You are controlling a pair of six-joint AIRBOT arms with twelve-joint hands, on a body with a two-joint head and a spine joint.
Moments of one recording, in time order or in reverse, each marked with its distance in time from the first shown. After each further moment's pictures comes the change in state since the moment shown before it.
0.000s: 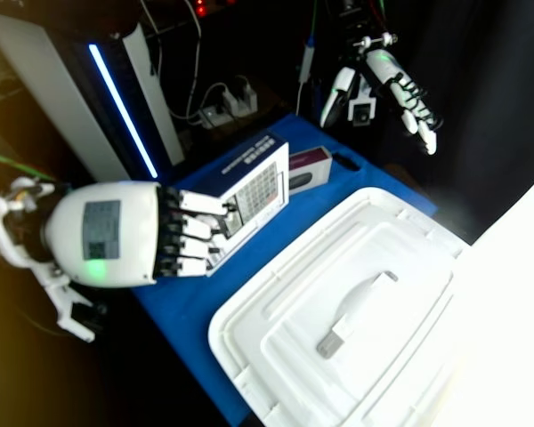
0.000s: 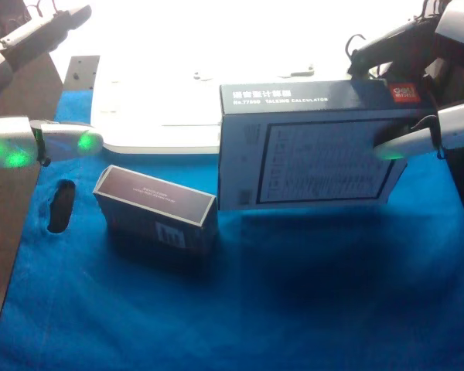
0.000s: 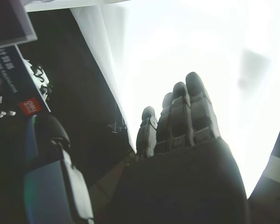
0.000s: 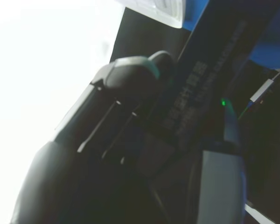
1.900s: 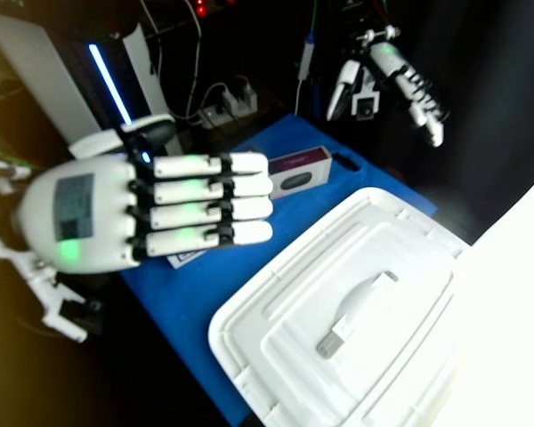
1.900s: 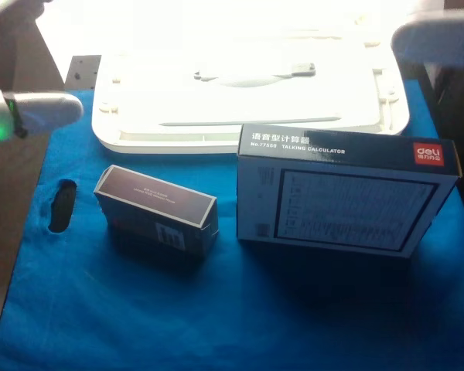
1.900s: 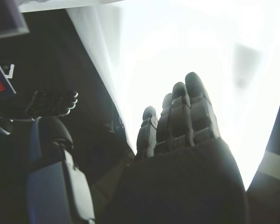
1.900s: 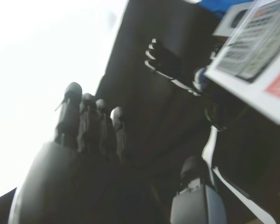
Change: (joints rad) left arm -0.028 0.060 -0.014 -0.010 -0.022 0.000; right arm 0.065 0.021 0.040 0.076 0.092 -0.056
